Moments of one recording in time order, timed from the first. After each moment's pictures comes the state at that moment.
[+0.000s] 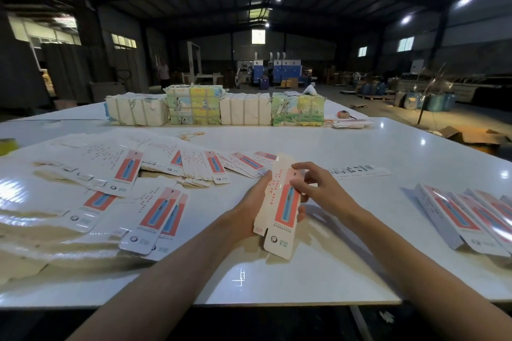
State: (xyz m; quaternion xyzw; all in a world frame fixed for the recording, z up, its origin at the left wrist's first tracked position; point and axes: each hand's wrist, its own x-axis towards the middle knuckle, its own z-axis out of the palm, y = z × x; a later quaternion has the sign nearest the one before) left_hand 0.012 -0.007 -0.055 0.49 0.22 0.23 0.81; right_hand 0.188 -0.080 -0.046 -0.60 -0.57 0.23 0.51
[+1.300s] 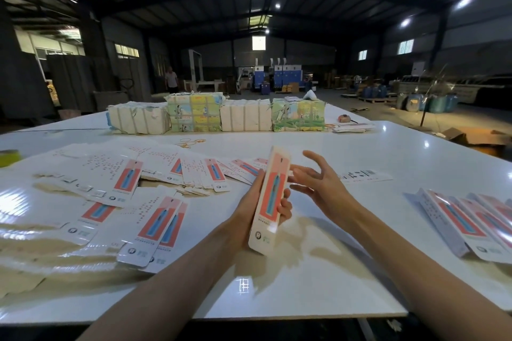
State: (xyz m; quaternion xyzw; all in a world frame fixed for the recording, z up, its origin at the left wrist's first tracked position) left_hand 0.017 0.003 -0.058 0.36 0.14 0.24 0.89; right_hand 0.187 -0.072 -0.032 -0.45 -0.48 0.39 0.65
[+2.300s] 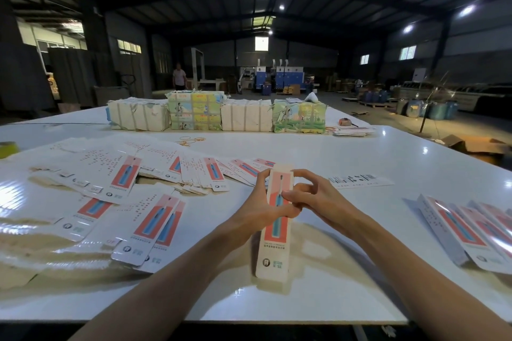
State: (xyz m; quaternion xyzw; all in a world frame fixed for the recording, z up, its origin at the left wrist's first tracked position) left_hand 0.012 -0.010 -0.051 0.76 0.30 0.29 0.50; right_hand 0.190 -0.077 -0.041 -0.51 -0.57 0.37 0.53
